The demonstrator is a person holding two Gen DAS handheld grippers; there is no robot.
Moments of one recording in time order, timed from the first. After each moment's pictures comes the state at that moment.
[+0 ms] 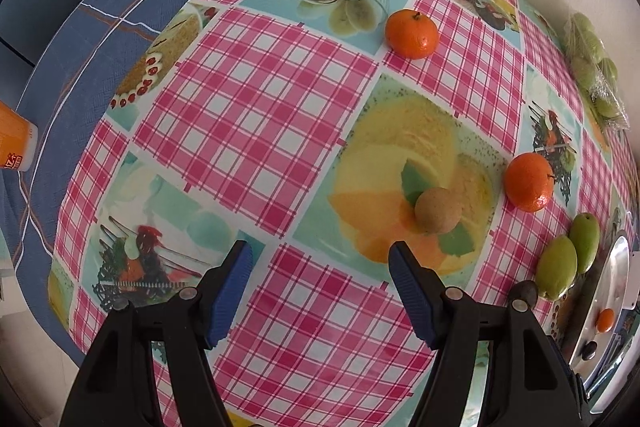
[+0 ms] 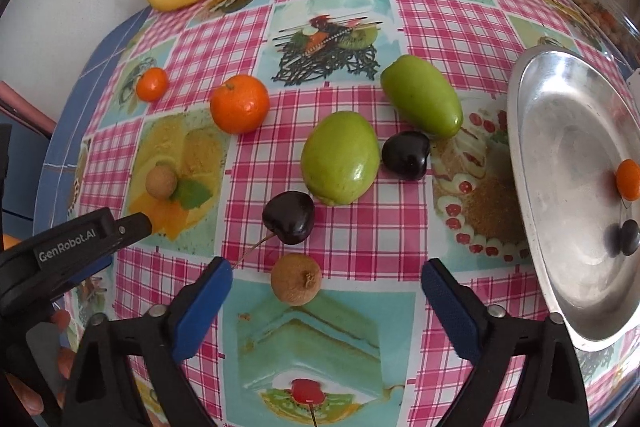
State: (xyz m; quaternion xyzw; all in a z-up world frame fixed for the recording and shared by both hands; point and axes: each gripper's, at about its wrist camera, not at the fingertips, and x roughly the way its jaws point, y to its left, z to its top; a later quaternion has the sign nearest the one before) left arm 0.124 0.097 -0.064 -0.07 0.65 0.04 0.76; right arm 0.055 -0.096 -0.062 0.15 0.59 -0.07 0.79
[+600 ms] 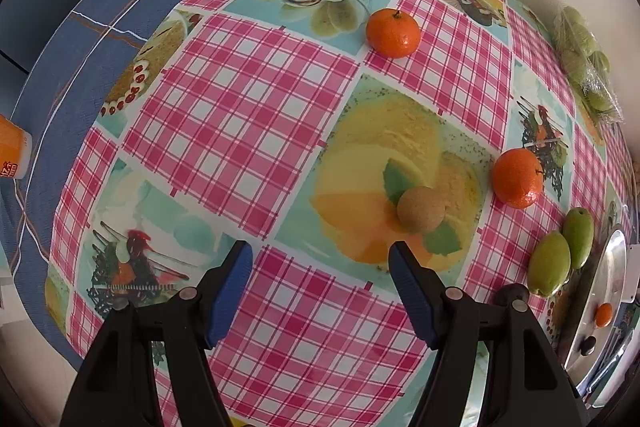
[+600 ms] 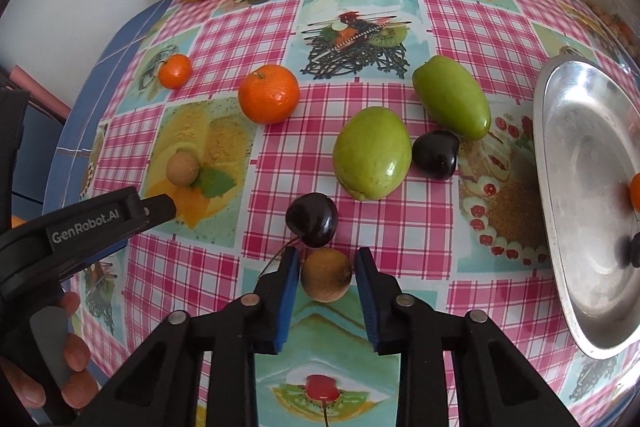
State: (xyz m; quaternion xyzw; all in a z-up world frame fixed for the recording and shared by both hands) left arm 0.124 0.089 -0.060 -0.07 0.65 0.03 0.76; right arm 0.059 -0.087 -0.061 0.14 0.59 -0.03 0.80
